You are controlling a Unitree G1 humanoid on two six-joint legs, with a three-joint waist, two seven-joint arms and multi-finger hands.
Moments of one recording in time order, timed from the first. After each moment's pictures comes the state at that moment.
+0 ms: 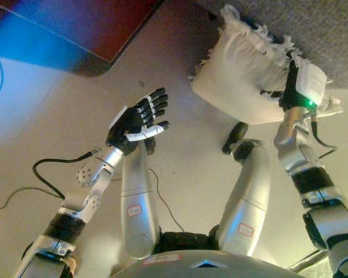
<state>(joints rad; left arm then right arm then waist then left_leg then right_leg) -0.13 0.59 -0.33 0.06 -0.68 -0.24 -0.25 -0.61 -0.61 0.29 0.54 -0.43 0.34 -0.49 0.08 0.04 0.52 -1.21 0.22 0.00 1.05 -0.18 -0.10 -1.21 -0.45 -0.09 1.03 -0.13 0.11</state>
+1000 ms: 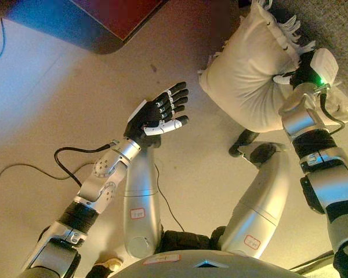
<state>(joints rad) -0.23 0.52 -0.41 0.06 -0.72 -0.20 -0.21 -0.87 -0.59 0.36 0.77 -0.16 0.47 -0.48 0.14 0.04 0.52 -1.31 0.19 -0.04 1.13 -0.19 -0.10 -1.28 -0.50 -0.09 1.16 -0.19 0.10</state>
